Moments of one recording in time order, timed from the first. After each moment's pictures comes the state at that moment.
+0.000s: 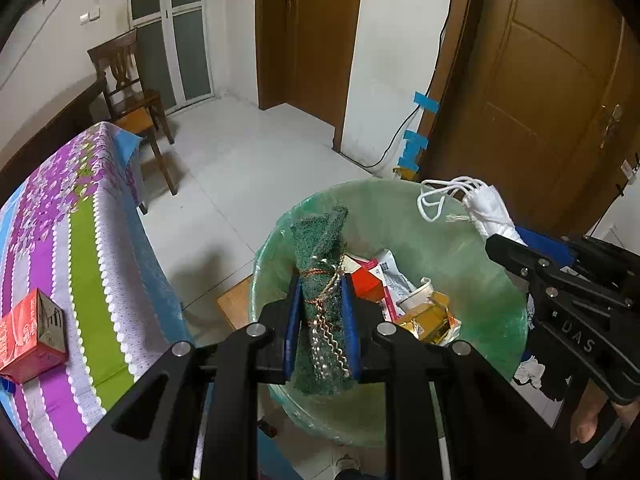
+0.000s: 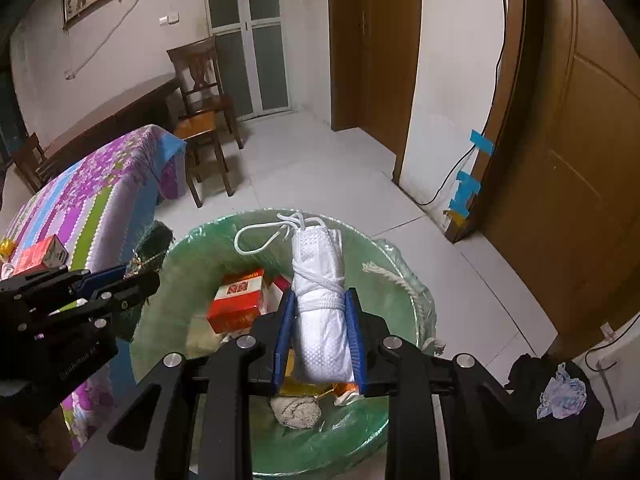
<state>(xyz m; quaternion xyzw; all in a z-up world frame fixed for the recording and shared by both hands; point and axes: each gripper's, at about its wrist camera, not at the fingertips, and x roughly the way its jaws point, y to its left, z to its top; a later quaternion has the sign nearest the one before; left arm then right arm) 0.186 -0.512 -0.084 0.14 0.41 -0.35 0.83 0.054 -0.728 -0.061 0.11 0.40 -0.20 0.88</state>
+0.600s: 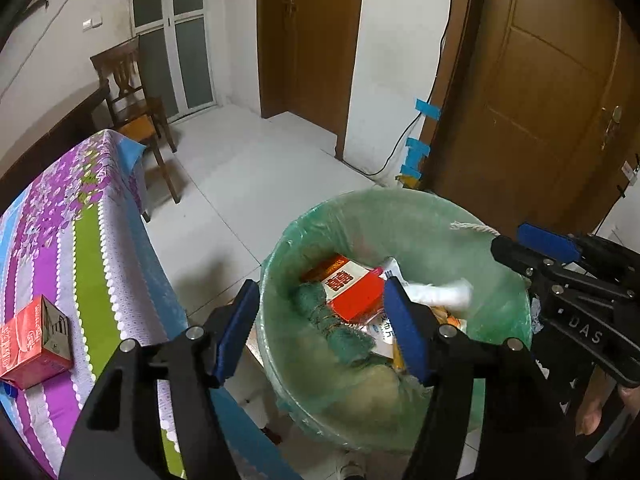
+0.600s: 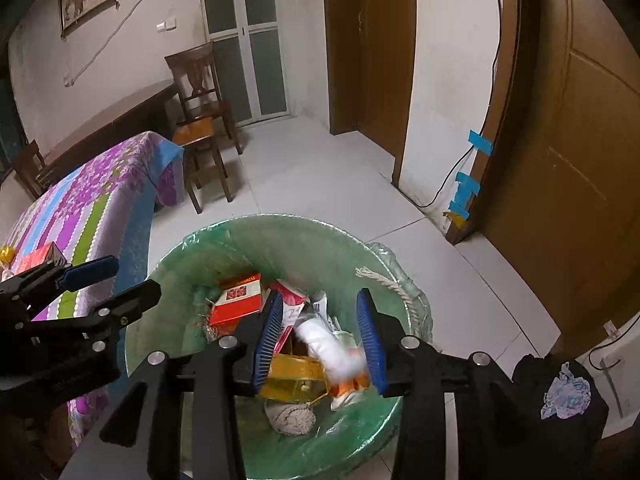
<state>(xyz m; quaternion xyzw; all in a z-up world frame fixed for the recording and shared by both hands) 0.182 -0.511 -0.072 0.13 0.40 -0.35 0.84 0.054 -0.723 -0.050 0.12 0.39 -0.21 0.89</state>
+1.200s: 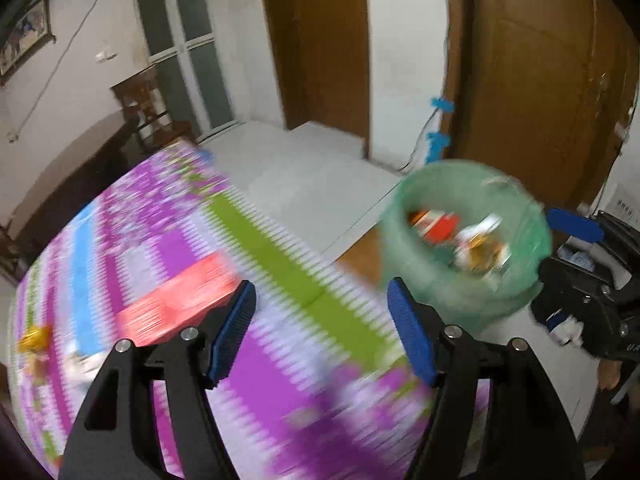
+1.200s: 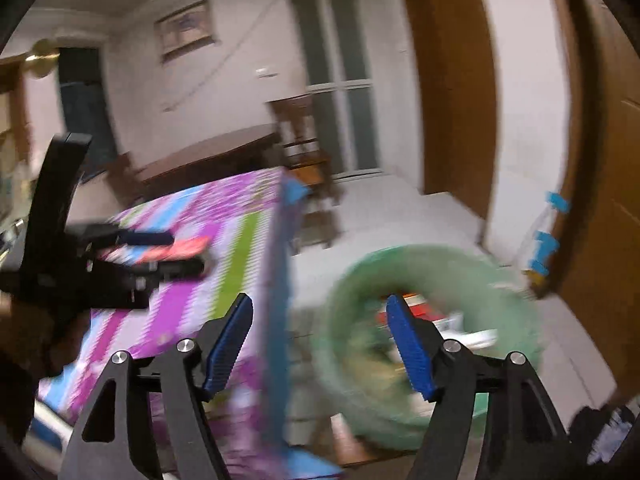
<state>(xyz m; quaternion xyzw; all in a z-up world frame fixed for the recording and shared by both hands) 0.178 -0.337 -0.019 0.21 0.36 -0.32 0.85 0.019 -0.556 -0.020 0.10 0.29 -0.03 0.95</state>
